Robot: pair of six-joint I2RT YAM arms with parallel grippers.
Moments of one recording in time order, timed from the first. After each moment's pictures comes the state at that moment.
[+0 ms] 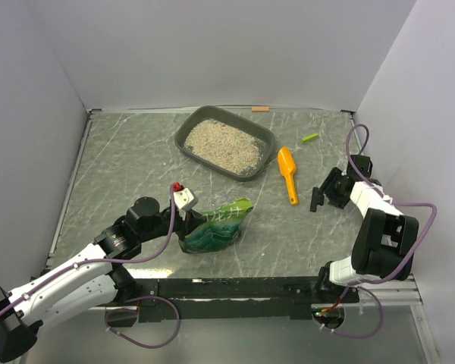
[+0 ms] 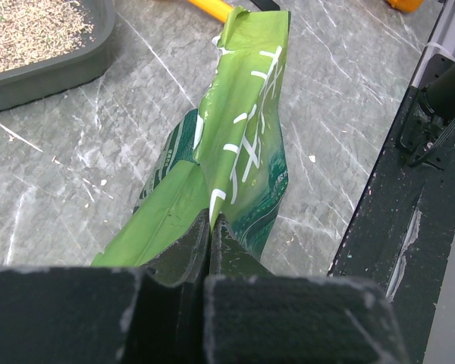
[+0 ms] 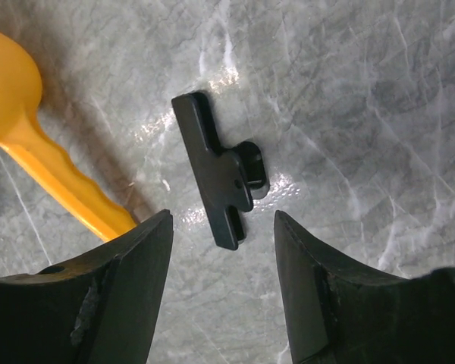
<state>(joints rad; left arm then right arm) -0.80 0.73 0.50 -0.06 0.26 -0.07 -0.27 1.42 0.80 -0.41 -0.15 0.40</state>
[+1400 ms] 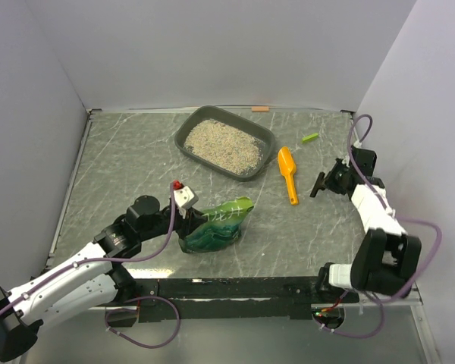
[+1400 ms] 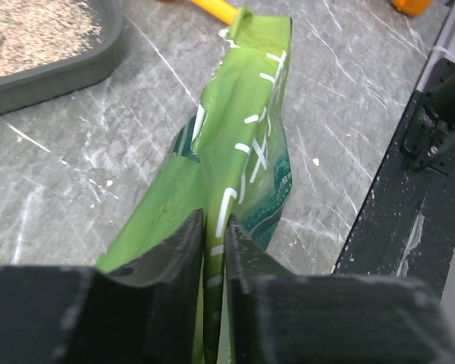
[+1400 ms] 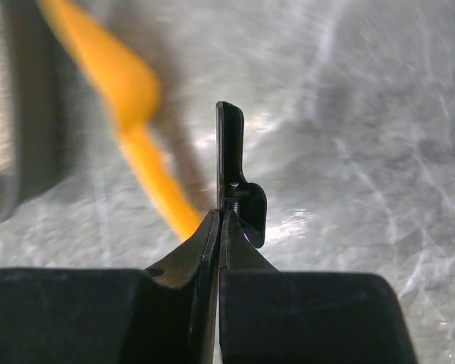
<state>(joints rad) -0.80 0.74 0.52 -0.07 0.25 -0.08 -0.24 1.33 0.84 -0.38 -0.22 0.37</state>
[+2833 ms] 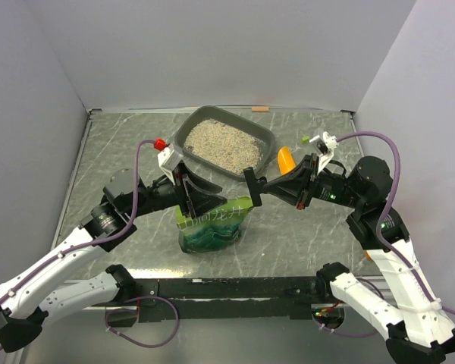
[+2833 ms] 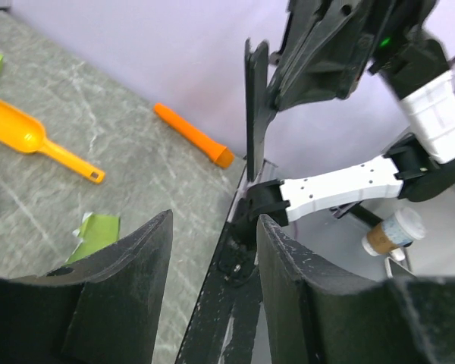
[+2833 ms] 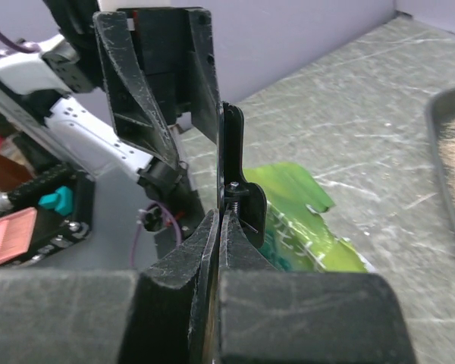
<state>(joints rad) -0.80 0.85 0.91 0.01 0.46 -0.51 0.39 0.77 1.09 -0.33 -0.84 0.36</state>
